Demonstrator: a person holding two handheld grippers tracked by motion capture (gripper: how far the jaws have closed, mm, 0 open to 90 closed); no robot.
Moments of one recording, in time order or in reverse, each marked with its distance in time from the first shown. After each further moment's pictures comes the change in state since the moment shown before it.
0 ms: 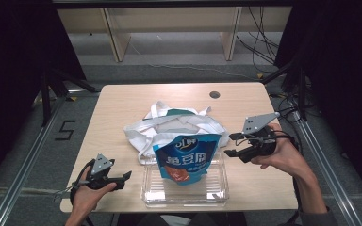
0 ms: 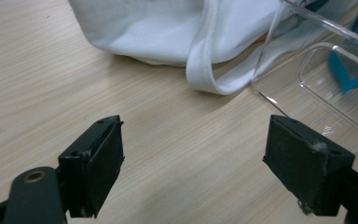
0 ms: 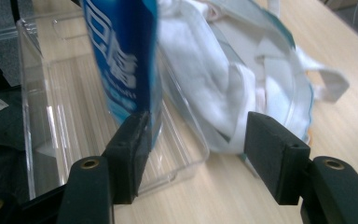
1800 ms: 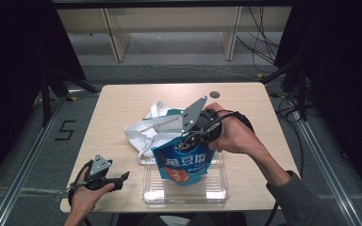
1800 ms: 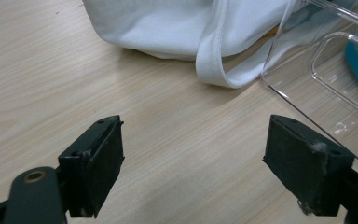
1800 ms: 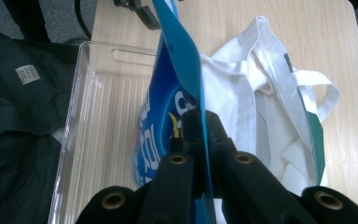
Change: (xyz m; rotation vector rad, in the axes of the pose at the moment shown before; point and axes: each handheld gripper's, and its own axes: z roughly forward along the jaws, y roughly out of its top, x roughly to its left) left arm 0.006 -0.004 -0.003 0.020 0.026 0.018; right arm 0.050 0.143 0.038 0.206 0.120 -0.410
